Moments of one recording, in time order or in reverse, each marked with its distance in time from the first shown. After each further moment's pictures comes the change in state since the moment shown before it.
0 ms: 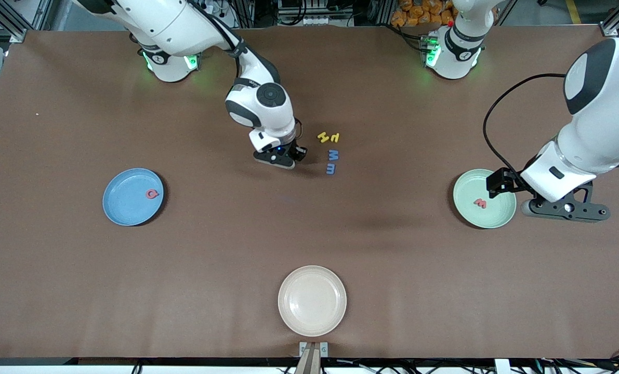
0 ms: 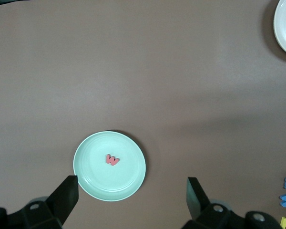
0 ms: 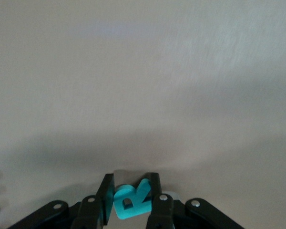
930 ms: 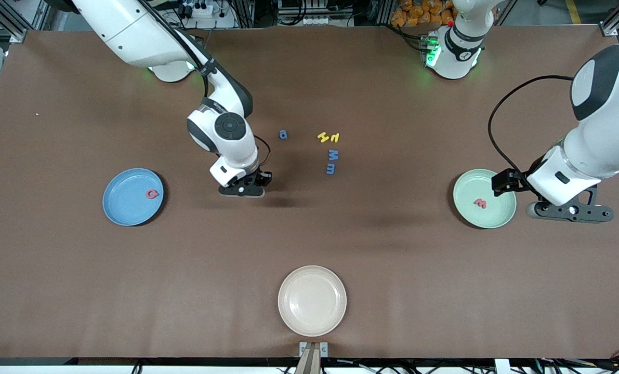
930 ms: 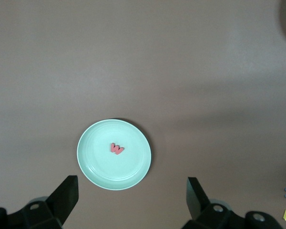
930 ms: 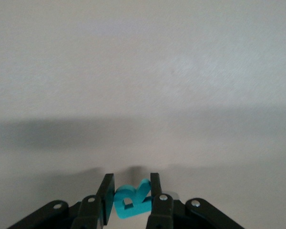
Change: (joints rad) left arm 0.020 0.011 0.001 -0.002 0.000 -0.050 0.000; right arm -0.198 -0.038 -0.019 0.045 -0.001 -0.127 -0.505
